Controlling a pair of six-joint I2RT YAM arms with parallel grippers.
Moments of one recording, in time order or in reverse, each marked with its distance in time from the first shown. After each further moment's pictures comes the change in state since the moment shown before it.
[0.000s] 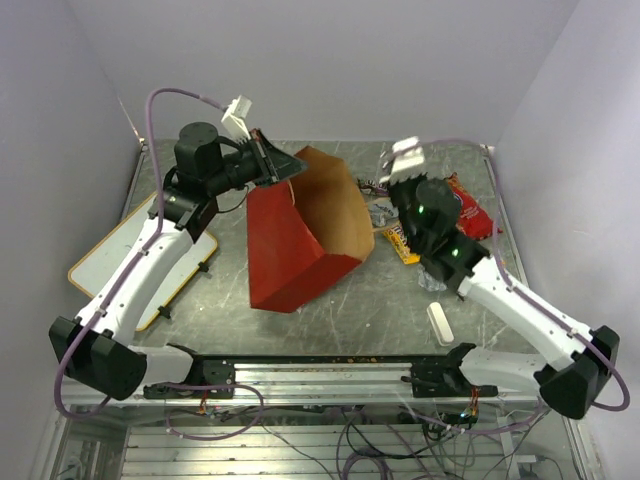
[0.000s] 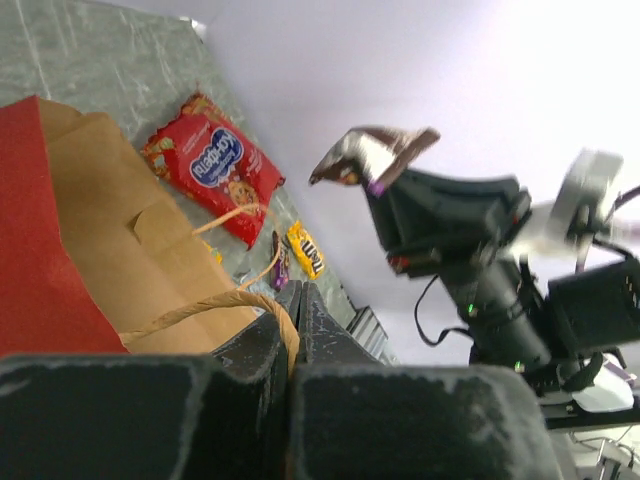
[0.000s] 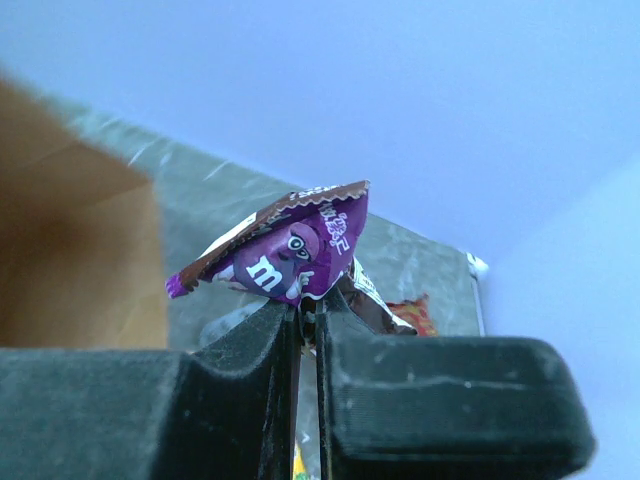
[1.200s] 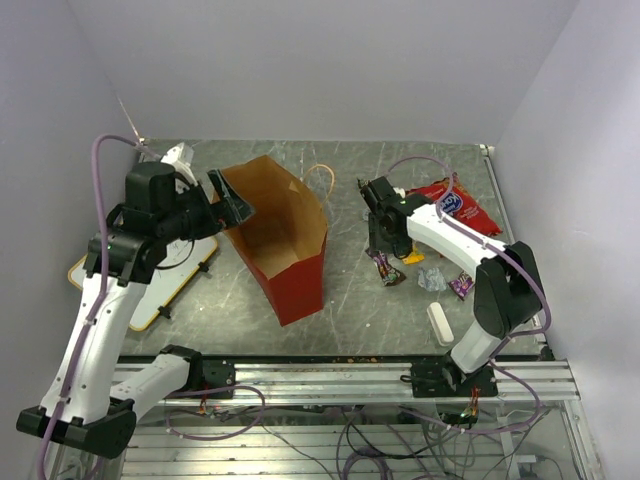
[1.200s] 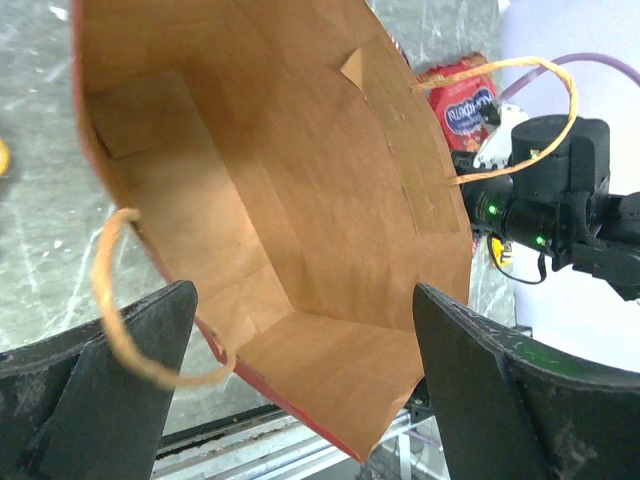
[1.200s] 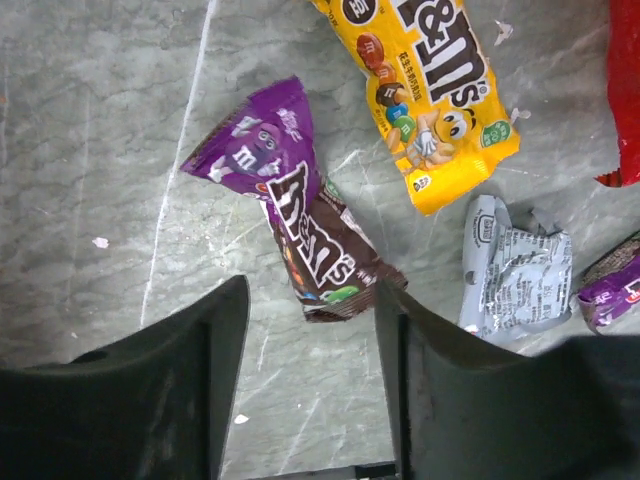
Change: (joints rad) left arm 0.154 -0.307 -0.011 -0.722 -0.336 0.181; right arm -0.241 0.577 0.260 -0.937 -0.275 0.935
